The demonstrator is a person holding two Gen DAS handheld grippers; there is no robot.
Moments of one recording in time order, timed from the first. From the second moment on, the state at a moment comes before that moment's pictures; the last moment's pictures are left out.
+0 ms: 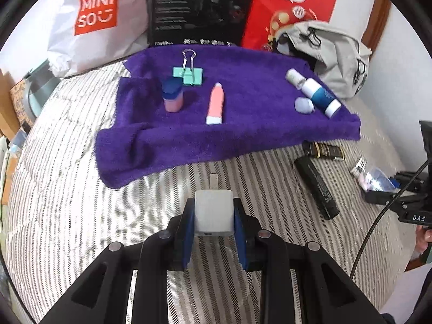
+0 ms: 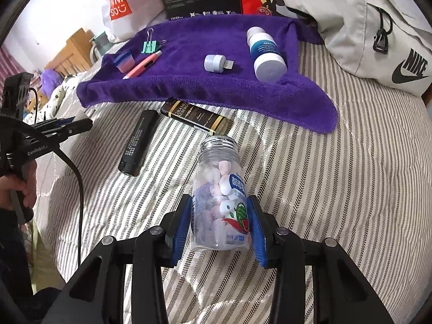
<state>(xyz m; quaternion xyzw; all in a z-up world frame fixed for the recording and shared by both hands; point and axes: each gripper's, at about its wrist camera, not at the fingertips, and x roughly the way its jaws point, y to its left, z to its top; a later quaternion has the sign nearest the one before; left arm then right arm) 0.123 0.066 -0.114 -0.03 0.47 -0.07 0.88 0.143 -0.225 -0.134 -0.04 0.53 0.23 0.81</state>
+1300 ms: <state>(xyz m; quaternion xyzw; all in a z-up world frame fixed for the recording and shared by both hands) 0.141 0.085 -0.086 -0.03 0.46 -0.07 0.88 0.167 -0.210 -0.083 -0.04 0.49 0.28 0.83</state>
